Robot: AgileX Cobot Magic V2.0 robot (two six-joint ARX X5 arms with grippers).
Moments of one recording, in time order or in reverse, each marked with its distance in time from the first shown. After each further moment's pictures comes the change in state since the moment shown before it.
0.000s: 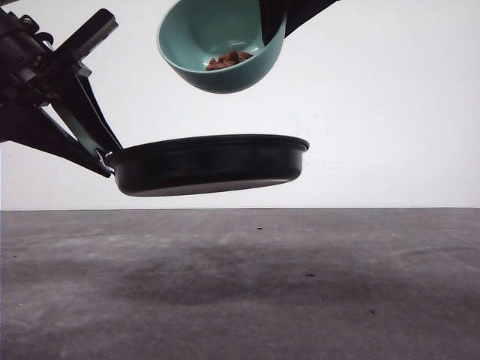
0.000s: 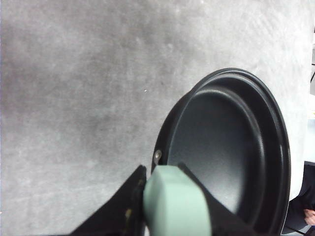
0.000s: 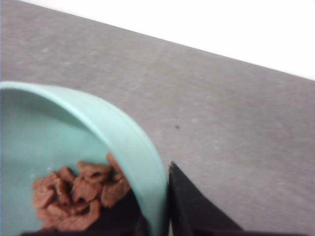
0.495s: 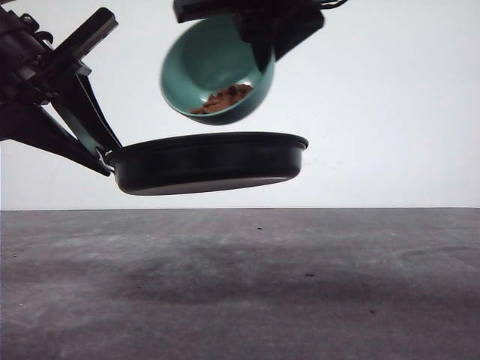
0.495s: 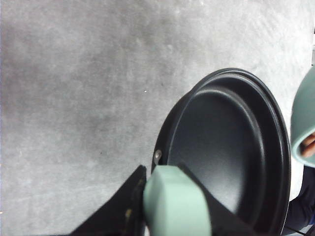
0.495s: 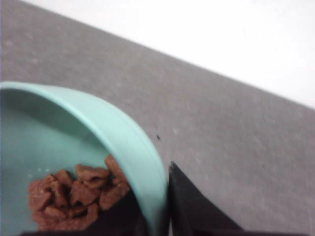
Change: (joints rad) left arm 0.003 0.000 0.001 -0.005 -0.001 0.000; right arm 0.025 0.122 -0.006 0.172 0.113 -0.121
